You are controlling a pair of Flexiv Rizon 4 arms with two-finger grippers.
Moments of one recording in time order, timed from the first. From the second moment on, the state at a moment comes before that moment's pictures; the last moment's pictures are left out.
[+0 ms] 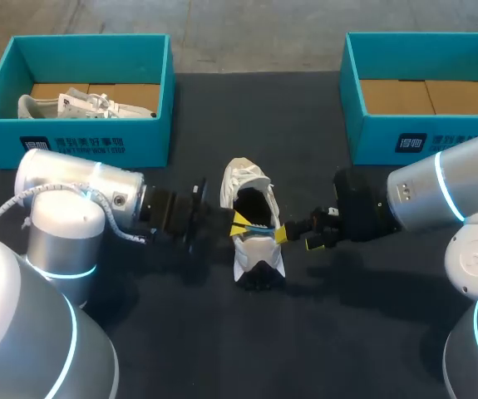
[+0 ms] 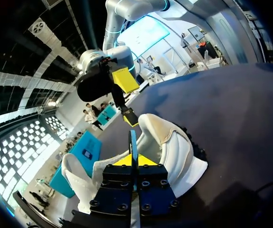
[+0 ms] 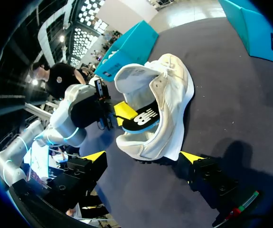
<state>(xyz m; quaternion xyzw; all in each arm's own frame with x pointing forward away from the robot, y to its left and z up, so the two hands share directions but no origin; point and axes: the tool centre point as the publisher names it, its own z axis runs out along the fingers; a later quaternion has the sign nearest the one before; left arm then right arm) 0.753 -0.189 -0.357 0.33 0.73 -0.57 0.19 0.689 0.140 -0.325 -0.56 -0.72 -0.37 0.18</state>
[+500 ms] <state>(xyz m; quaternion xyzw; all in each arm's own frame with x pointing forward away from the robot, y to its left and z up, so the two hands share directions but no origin) 0.749 -0.189 -0.337 0.34 0.72 -0.58 0.19 0.689 0.140 -0.325 -0.56 -0.72 -0.37 0.18</state>
